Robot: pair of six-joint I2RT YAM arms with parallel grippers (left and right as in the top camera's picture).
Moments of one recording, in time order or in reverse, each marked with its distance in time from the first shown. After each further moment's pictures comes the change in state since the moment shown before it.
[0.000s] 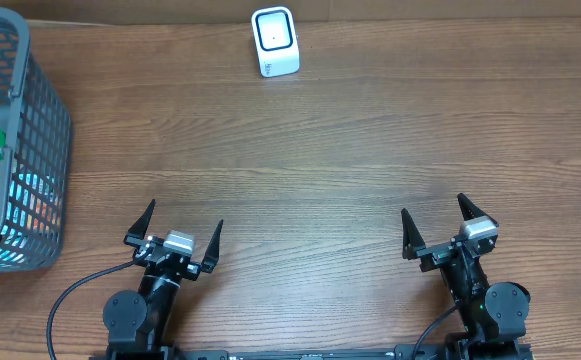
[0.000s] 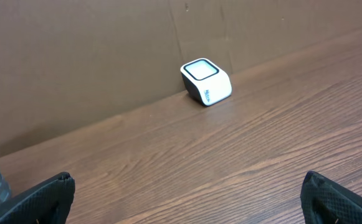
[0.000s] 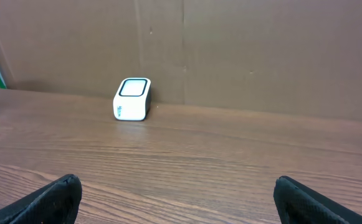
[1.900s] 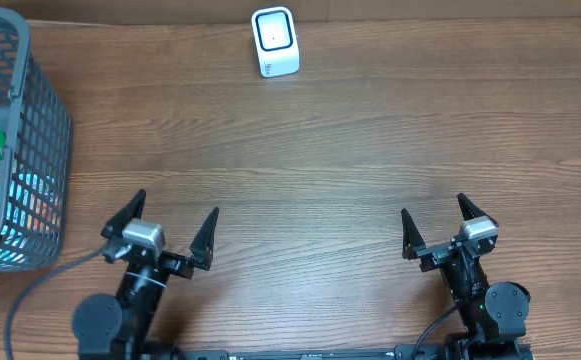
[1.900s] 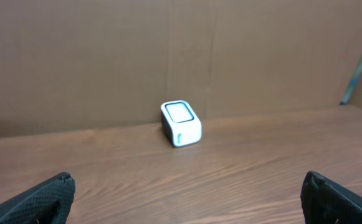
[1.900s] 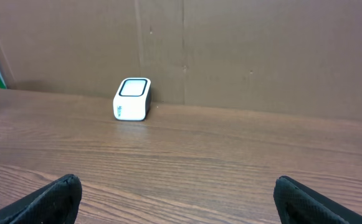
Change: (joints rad) left arm 0.000 0.172 0.341 -0.119 0.059 -0.335; right arm 0.000 0.000 0.000 0.000 0.000 0.000
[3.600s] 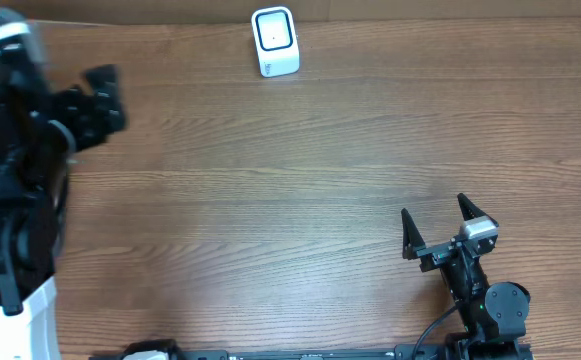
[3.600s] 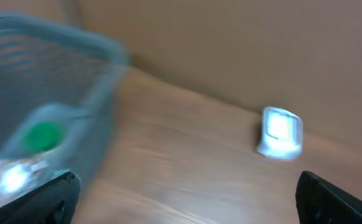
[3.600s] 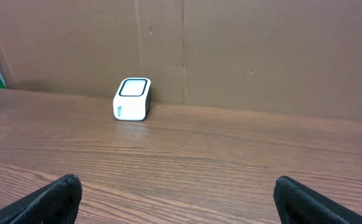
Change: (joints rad) left arm 0.100 1.038 1.461 -0.922 -0.437 -0.199; right arm 0.000 0.000 0.000 0.000 0.000 0.000
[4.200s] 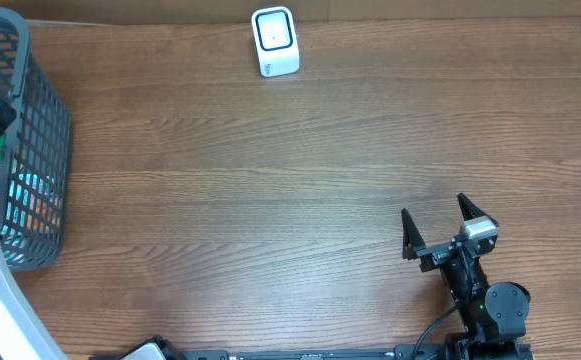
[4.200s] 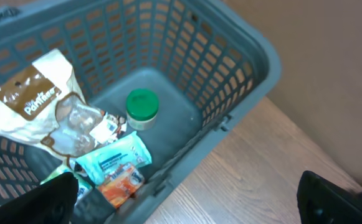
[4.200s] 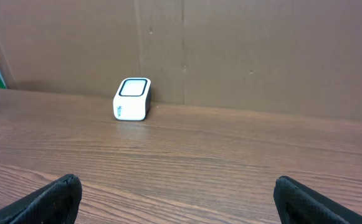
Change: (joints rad) left arm 0.415 0.143 0.001 -0.010 0.024 -0.111; right arm 0.000 0.000 0.000 0.000 0.000 0.000
